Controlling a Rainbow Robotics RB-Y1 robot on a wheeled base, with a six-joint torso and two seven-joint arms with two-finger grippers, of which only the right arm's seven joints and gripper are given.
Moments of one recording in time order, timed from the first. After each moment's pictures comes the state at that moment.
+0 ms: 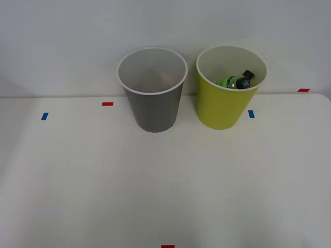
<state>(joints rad) 1.18 -0.26 -0.02 -1.79 0.25 -1.03 0.94</state>
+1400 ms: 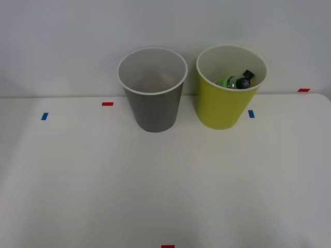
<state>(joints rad) 1.18 -0.26 -0.02 -1.79 0.25 -1.03 0.94</state>
